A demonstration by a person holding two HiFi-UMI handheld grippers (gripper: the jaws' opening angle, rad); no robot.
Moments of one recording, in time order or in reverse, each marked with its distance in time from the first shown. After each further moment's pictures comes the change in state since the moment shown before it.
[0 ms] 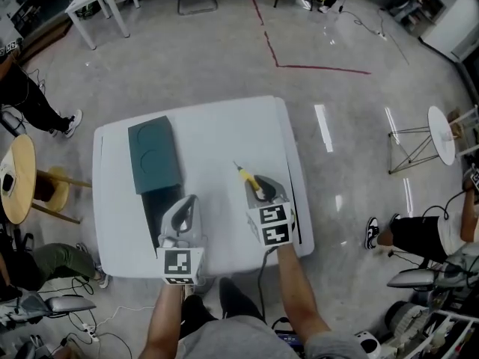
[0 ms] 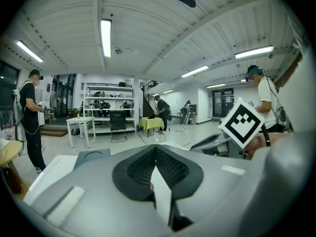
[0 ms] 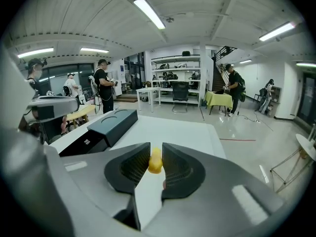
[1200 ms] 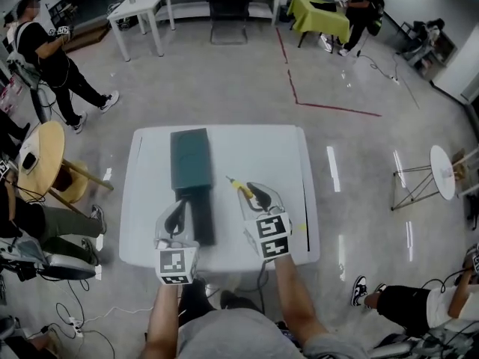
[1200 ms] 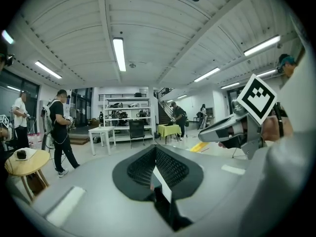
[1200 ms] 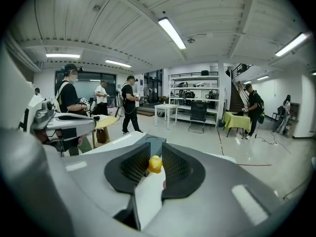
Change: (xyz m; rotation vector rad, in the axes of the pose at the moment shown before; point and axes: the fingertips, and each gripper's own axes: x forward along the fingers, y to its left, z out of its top) left arm -0.120 0.074 0.054 0.018 -0.083 0.209; right arm -0.081 0.129 0.105 -0.137 -0.181 0.153
